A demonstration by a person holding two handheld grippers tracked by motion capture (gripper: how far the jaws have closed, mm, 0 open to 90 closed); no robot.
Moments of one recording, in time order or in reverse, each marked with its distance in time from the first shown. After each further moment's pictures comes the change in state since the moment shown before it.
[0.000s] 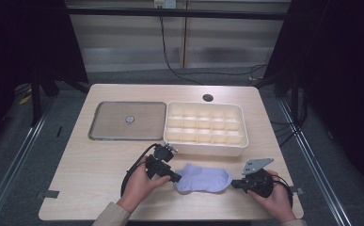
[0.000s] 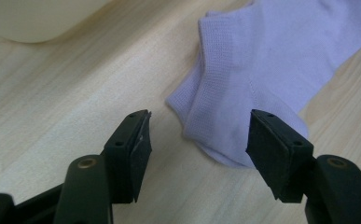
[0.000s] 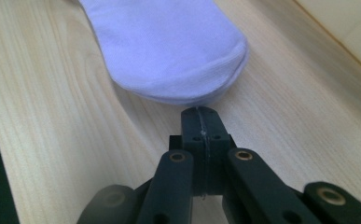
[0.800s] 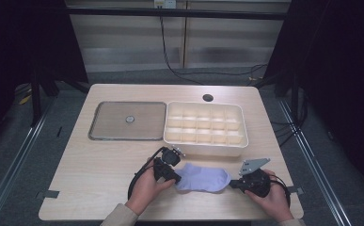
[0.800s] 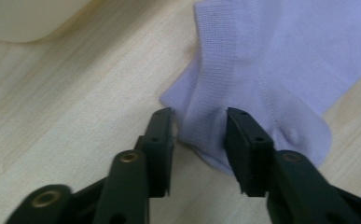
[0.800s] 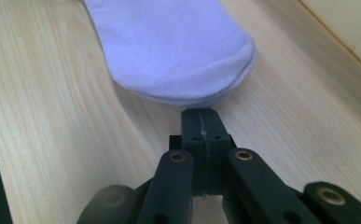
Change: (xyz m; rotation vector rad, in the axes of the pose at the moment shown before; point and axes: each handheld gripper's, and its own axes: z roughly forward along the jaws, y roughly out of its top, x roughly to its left) left arm -0.019 0.006 0.013 0.067 0.134 0.044; right arm 0.003 0.004 0.005 0.006 0.004 -0.022
